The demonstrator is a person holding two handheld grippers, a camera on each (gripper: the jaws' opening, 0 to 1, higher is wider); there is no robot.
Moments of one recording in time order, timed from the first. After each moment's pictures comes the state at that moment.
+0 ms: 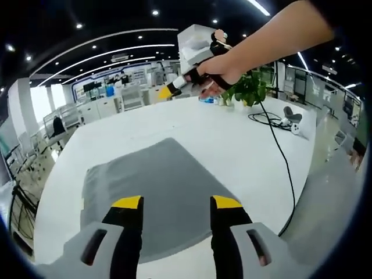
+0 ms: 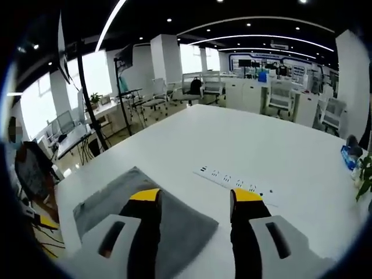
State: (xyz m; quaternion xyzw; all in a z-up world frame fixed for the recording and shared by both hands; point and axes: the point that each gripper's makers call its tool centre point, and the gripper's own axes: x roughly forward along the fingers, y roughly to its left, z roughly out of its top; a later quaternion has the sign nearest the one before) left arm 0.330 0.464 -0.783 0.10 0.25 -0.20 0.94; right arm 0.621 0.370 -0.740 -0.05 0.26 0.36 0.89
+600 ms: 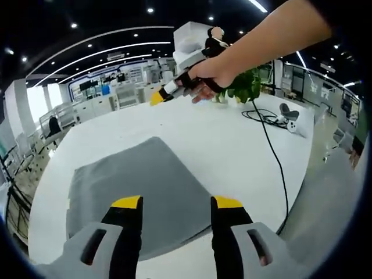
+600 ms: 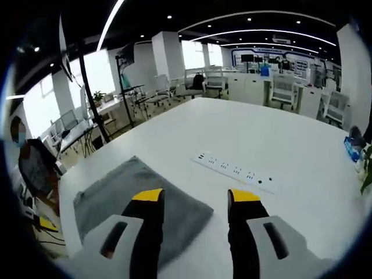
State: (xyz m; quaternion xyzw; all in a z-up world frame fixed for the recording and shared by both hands) left arm 0.328 0.417 -0.794 0.11 0.26 -0.21 0.94; right arm 0.612 0.350 -0.772 -0.05 0.27 0.38 0.88
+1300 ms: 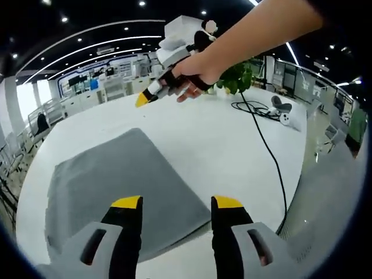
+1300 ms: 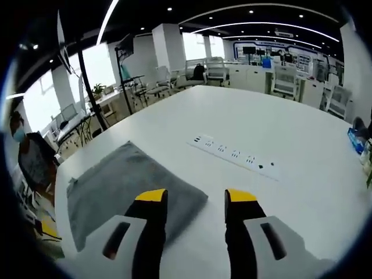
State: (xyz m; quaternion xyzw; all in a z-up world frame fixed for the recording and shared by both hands) left arm 0.337 0.382 -0.835 0.10 0.28 -0.25 0.92; right arm 0.624 0.341 -0.815 -0.05 0.31 0.38 0.87
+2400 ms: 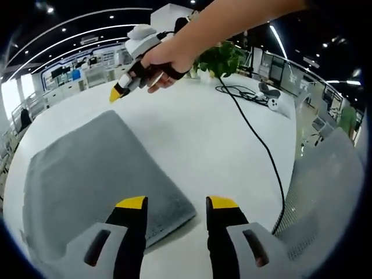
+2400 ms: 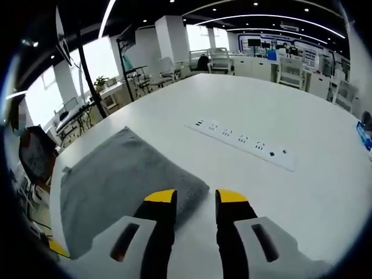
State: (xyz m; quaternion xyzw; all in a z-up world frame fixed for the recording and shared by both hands) left arm 0.330 0.352 -0.883 0.10 0.33 -0.31 0.89; right arm 0.626 0.353 -0.861 -0.07 0.33 0.40 0.85
